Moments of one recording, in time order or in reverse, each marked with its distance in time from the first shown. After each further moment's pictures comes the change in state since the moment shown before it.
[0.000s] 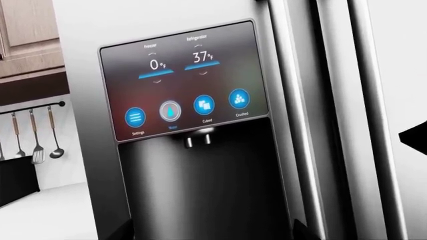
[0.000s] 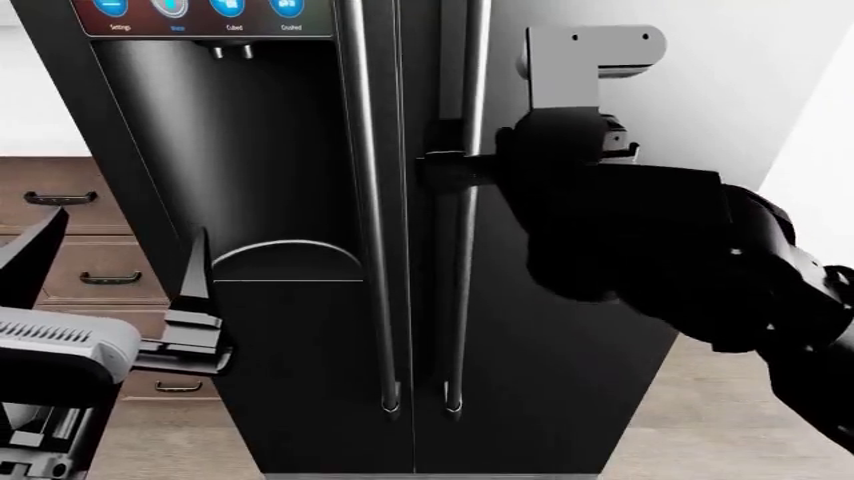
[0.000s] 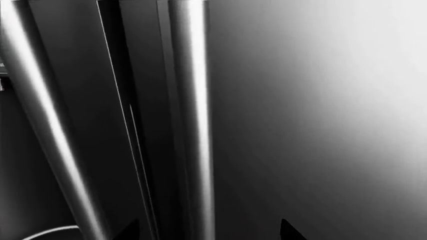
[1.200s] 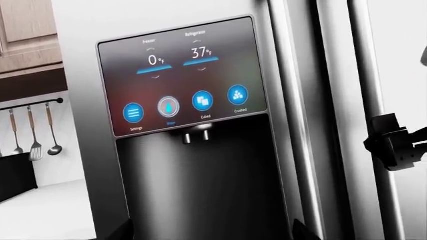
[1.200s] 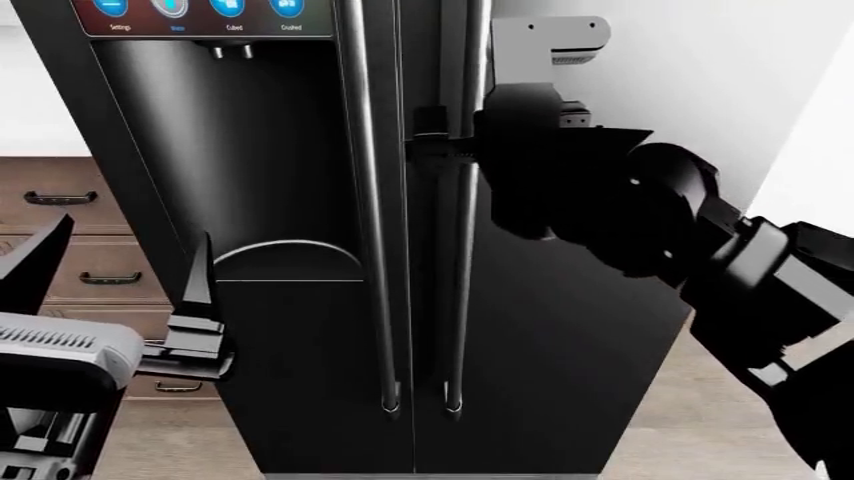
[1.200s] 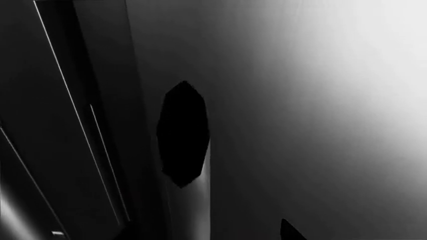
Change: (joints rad) left arm 0.019 0.005 0.008 -0.007 0.014 0.018 0.005; right arm 0.066 -0.194 -0.055 0.423 -0.050 0.048 -0.162
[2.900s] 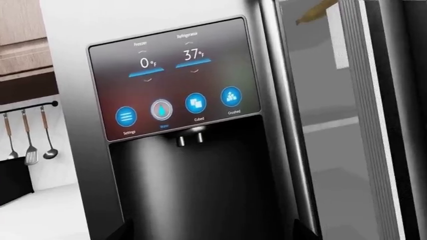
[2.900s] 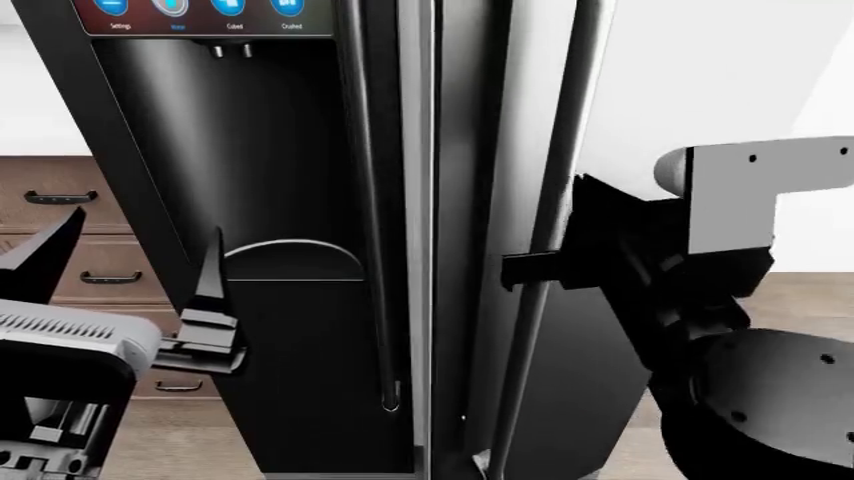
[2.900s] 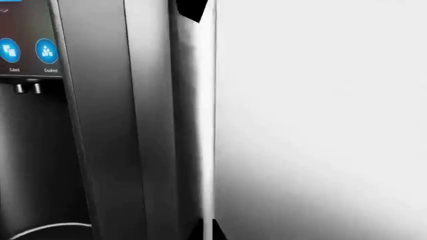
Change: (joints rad) left arm -0.081 0.002 0.045 0.016 -0.022 -0.061 -0.019; right arm -0.294 0.631 0.080 -1.022 -0.118 -0.238 0.225
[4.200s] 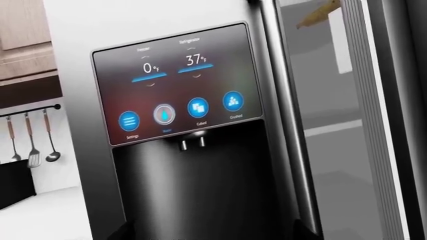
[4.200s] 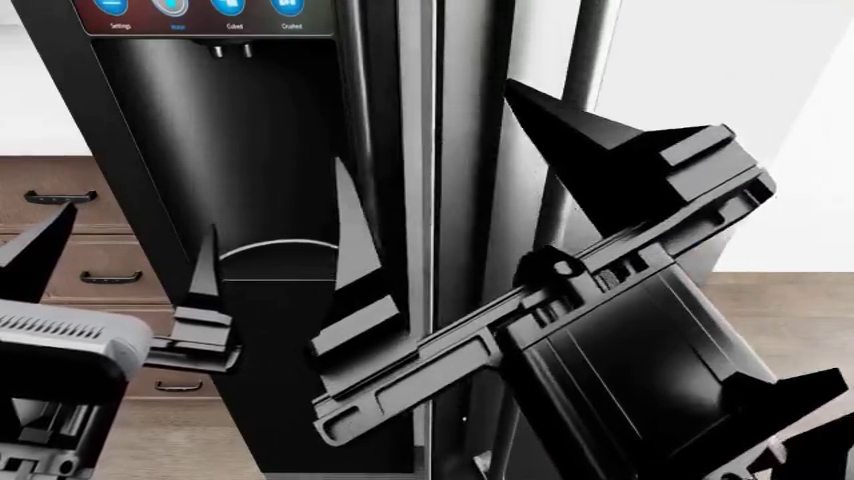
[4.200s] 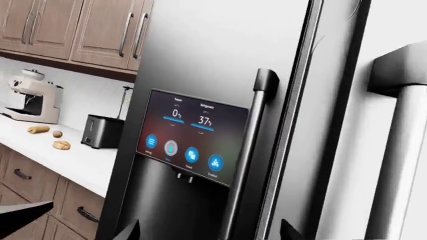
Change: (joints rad) left arm 0.000 -0.020 -0.011 0.013 -0.018 0.005 -0.016; right arm 0.307 -0.343 0.183 -0.352 0.192 0.309 0.302
